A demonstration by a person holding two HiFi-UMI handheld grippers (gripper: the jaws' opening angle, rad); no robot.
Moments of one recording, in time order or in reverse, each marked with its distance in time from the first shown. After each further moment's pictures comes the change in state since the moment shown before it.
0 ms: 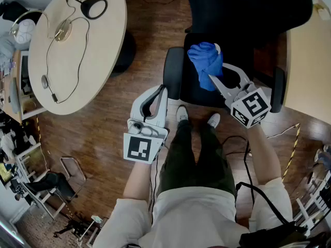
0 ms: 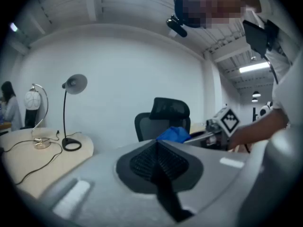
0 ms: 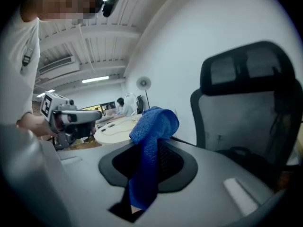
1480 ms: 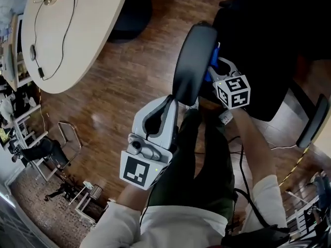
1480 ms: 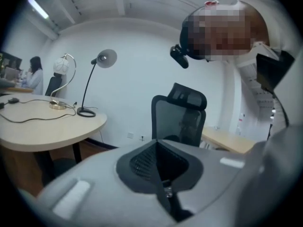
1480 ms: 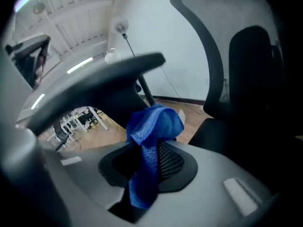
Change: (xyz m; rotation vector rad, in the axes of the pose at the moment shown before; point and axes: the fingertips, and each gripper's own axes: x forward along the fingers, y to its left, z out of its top) left arm 0.036 0.025 -0.097 -0.194 -0.067 0.114; right arm 0.162 -0.061 -0.286 0.160 0.307 -0.043
